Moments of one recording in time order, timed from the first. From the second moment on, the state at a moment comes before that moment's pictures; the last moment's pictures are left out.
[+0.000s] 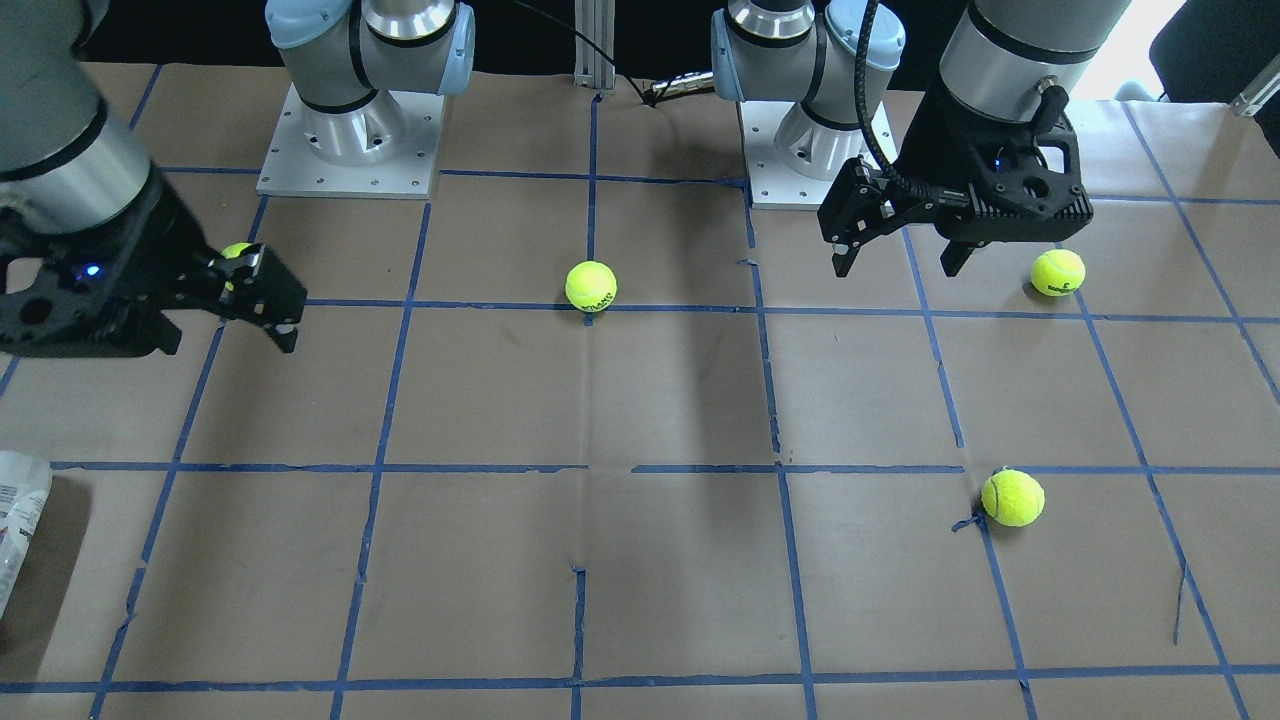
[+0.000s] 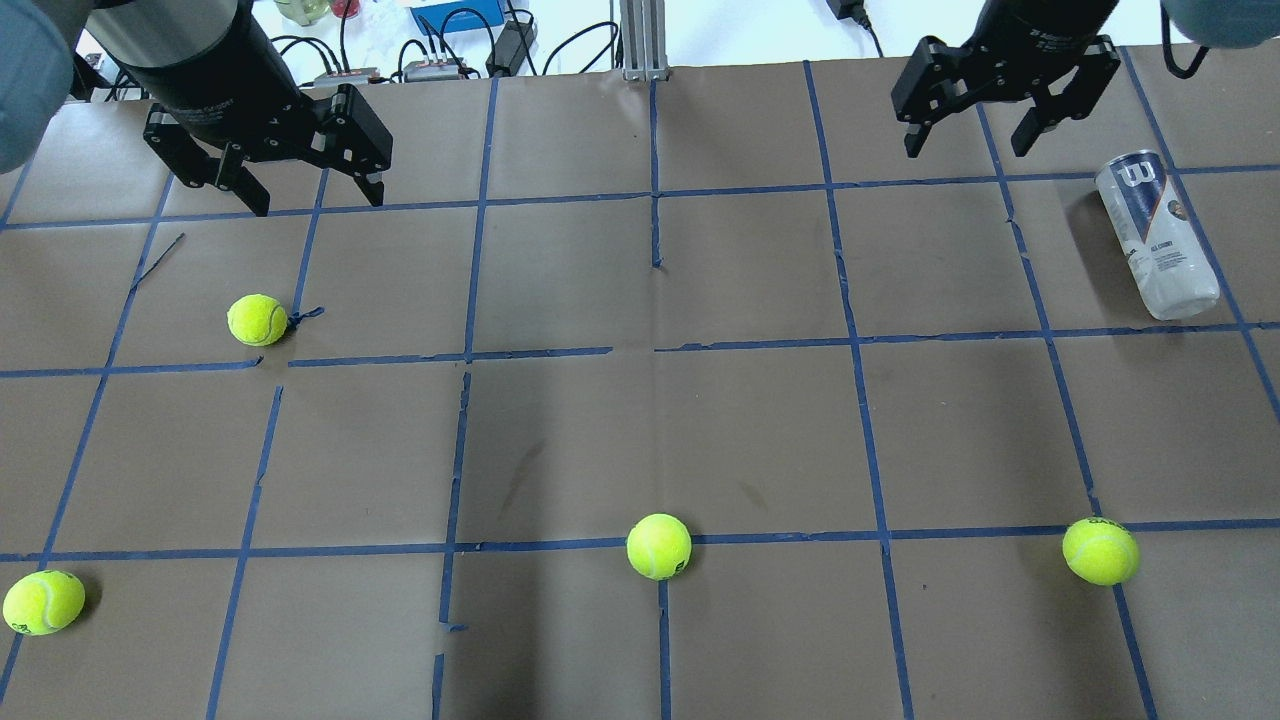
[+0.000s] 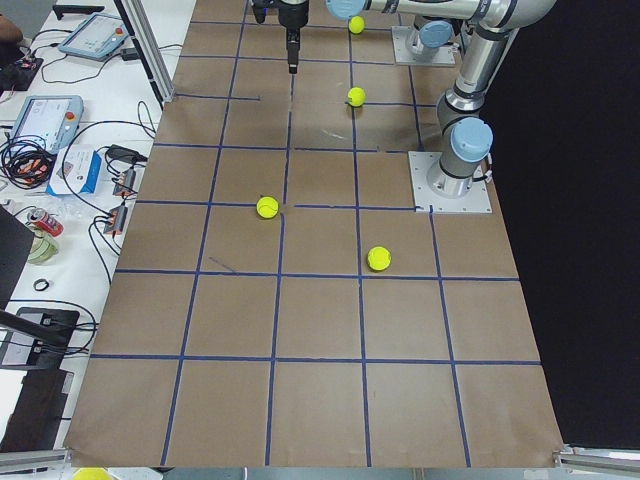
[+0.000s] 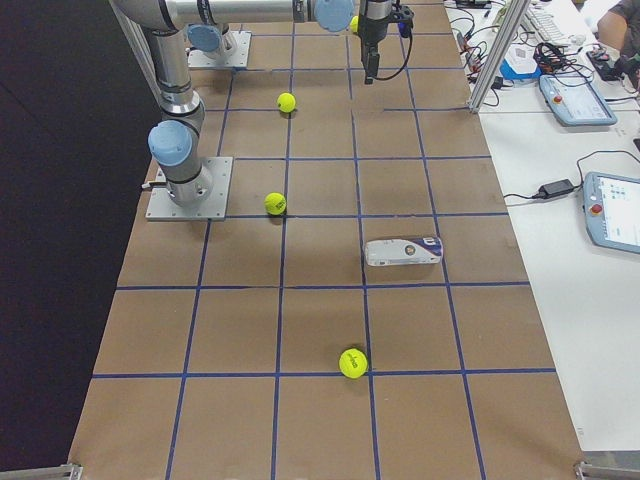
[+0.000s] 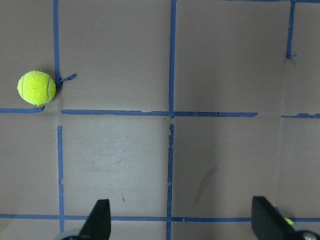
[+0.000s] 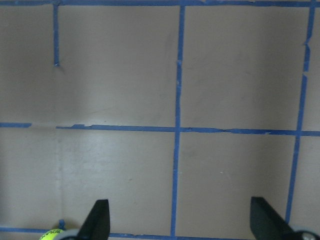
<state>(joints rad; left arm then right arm) -1.55 -1.61 -1.47 -1.60 1.56 -0.01 1.43 -1.36 1.37 -1.57 -1.51 -0.11</state>
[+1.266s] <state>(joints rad) -1.55 -1.61 -1.47 -1.60 1.56 -0.01 1.09 -0.89 1.29 -2.04 -1.62 -0.60</state>
